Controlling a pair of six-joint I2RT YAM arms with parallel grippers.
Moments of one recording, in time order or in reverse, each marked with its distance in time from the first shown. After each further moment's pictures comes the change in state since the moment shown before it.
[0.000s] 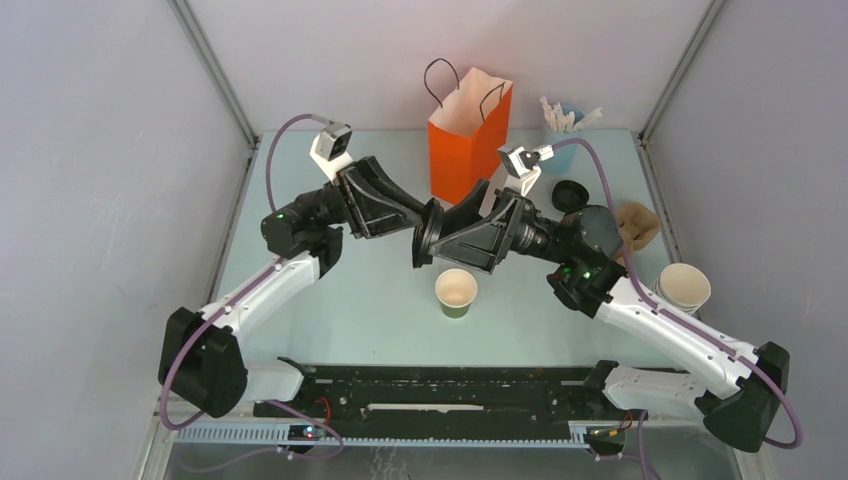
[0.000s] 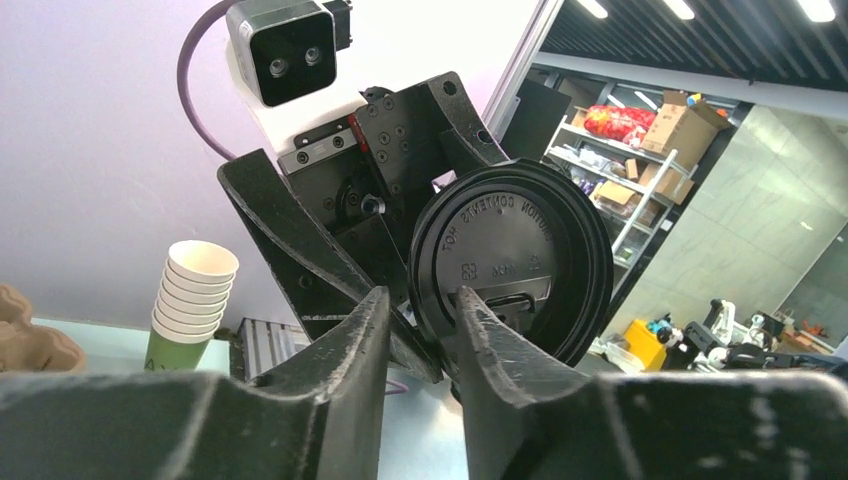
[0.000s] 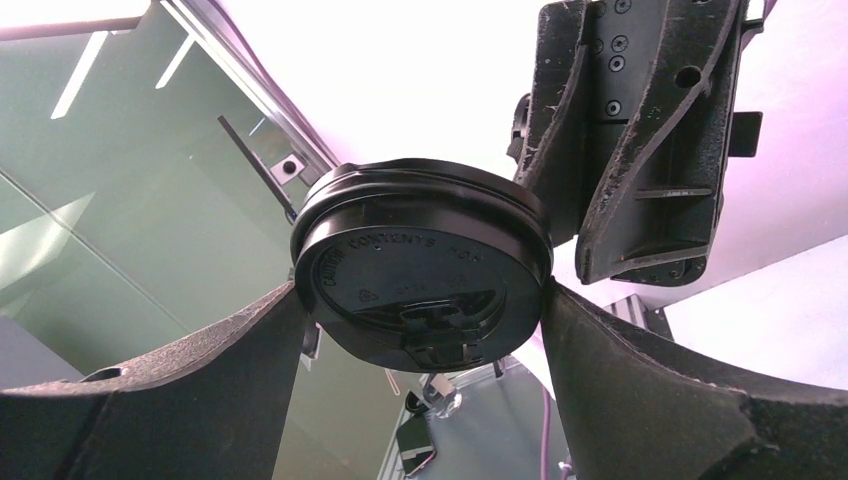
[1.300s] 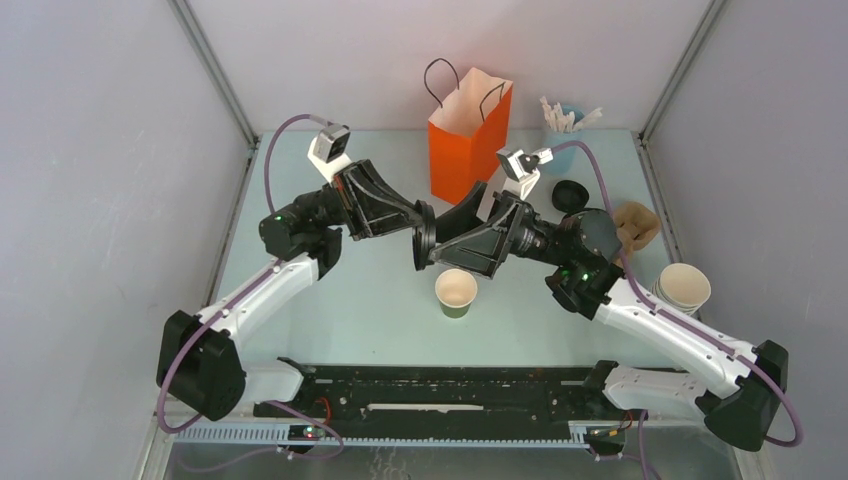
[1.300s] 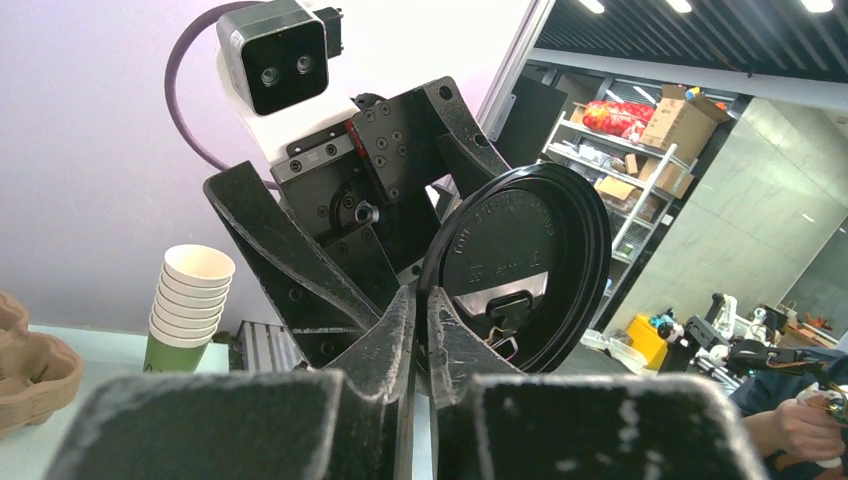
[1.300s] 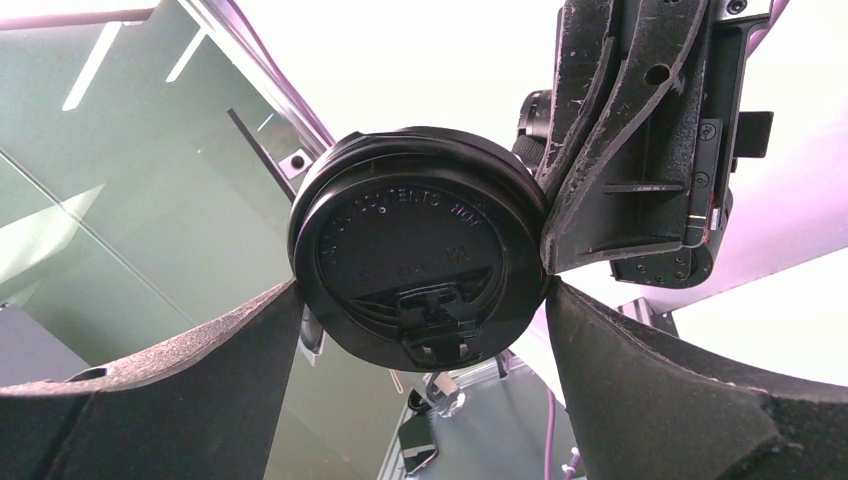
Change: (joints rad) left arm -0.006 -0.015 0.000 -0.003 0.000 0.009; right arm 0.016 0.000 -0.014 0.034 0.000 0.000
